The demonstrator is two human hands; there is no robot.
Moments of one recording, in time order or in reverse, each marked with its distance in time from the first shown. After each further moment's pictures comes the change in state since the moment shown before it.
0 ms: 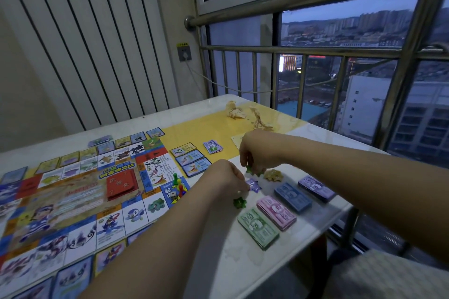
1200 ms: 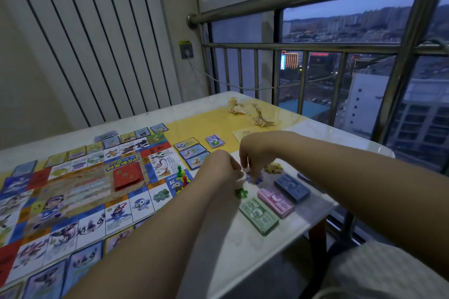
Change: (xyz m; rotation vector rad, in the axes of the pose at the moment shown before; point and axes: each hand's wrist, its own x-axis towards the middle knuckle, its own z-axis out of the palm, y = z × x) left_hand -0.011 -0.005 -0.005 0.104 0.107 0.060; right_hand 0.011 -0.007 0.007 -0.111 -0.227 0.041
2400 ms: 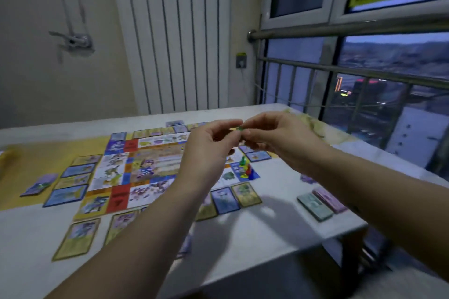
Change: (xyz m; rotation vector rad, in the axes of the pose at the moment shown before) left_hand -0.150 -0.061 -0.088 -0.899 0.543 0.286; right_hand -0.089 -0.144 -0.020 1.362 0.560 -0.428
